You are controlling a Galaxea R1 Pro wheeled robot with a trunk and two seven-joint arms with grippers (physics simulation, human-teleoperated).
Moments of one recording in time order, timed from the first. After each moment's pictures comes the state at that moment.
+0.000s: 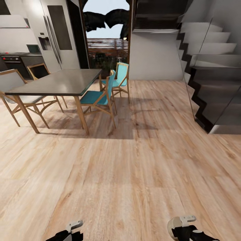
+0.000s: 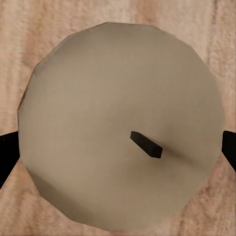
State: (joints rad) left arm -0.55 0.02 -0.50 -0.03 0.77 0.14 0.14; right arm -0.58 -0.17 0.10 0.03 0.00 -0.06 0.07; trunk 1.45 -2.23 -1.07
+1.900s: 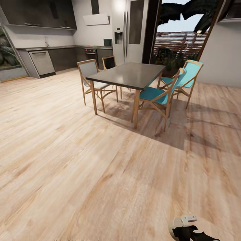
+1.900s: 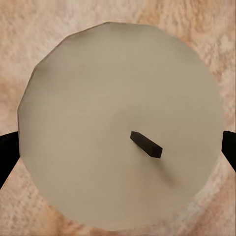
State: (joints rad) left arm -0.45 0.03 -0.50 0.06 0.77 0.15 0.14; right arm -0.58 -0.17 0.10 0.03 0.00 -0.06 0.06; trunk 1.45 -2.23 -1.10
